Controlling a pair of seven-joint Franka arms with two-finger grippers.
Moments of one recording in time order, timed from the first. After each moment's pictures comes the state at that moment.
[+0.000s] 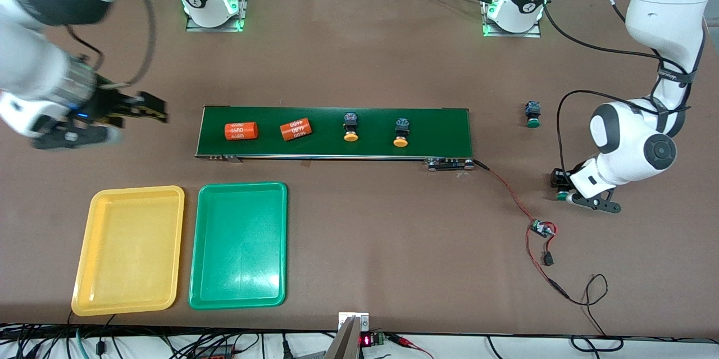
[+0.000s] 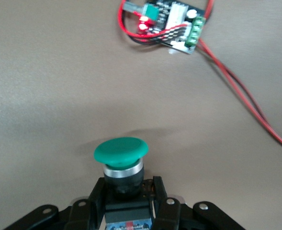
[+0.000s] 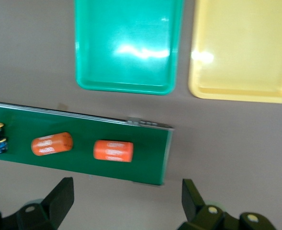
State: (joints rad) left arm 0.13 0.56 -0.01 -1.88 -0.06 2.34 0.38; right arm 0.30 0.20 -0.11 -1.54 0.09 1.66 0.05
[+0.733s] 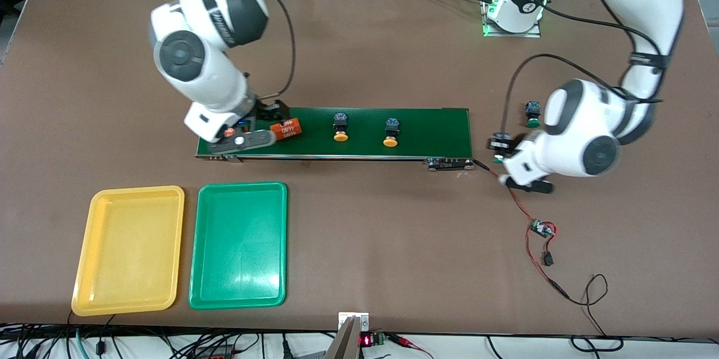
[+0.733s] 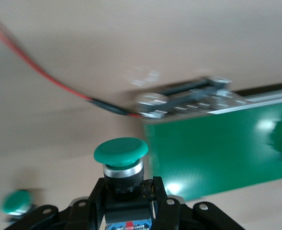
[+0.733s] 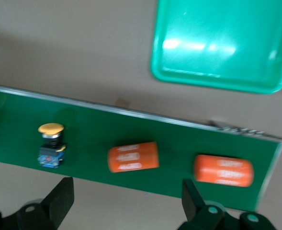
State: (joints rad) left arm 0.10 0.47 -0.40 -1.77 -0.08 1.86 -0.14; right arm 0.60 0.32 -0.10 -1.67 0.13 1.90 0.30
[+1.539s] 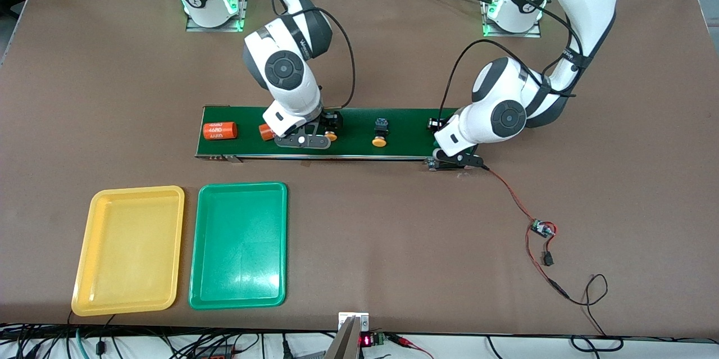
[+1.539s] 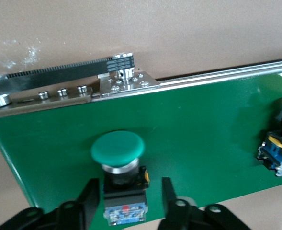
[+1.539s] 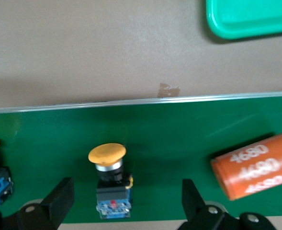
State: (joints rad) left arm 0.08 0.48 -0.55 -1.96 -0.08 2.15 -0.27; right arm 0.76 0.48 -0.09 -1.75 0.13 2.17 0.68
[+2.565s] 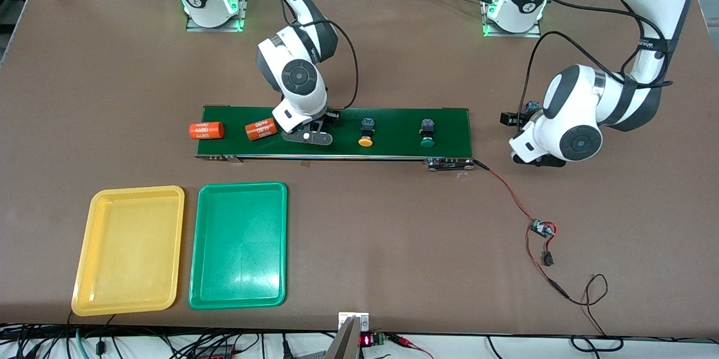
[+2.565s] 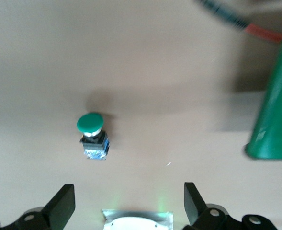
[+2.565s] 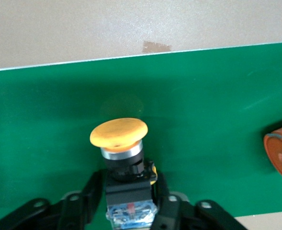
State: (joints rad) left arm 0.13 0.38 -0.31 -1.95 0.12 1.68 -0.16; right arm 0.79 0.51 -0.09 -1.84 0.13 2.20 0.72
